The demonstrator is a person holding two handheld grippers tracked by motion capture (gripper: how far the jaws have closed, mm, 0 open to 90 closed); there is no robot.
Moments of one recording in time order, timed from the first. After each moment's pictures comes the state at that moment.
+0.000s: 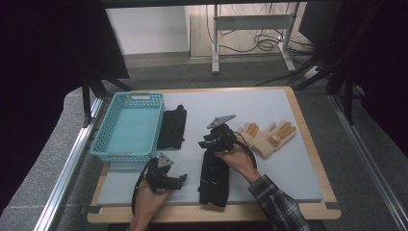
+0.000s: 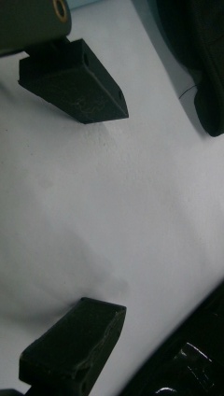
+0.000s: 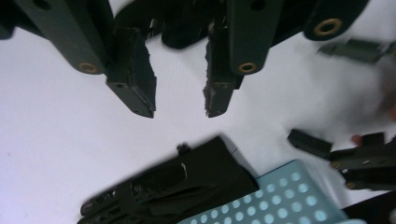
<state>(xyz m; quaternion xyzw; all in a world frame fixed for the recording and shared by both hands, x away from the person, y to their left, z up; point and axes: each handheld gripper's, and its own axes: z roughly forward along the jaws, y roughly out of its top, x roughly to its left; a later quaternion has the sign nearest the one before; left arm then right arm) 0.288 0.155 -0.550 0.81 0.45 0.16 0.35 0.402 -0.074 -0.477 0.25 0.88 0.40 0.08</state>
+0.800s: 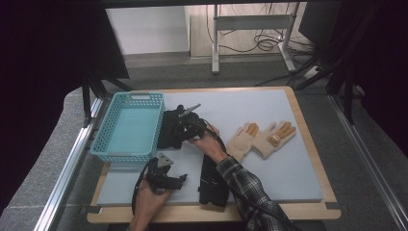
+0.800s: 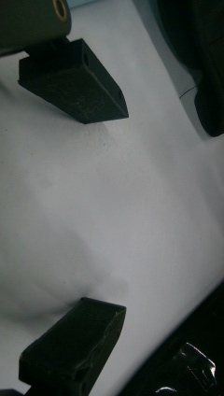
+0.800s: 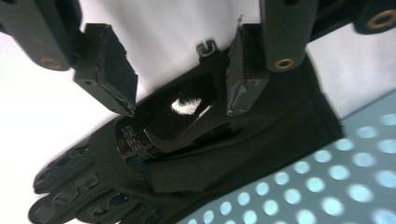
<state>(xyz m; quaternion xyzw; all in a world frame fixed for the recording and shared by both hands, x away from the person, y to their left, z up) 0.288 0.155 -0.550 0.81 0.45 0.16 0.35 0.472 0.023 -0.520 0.27 0.89 0.35 0.09</state>
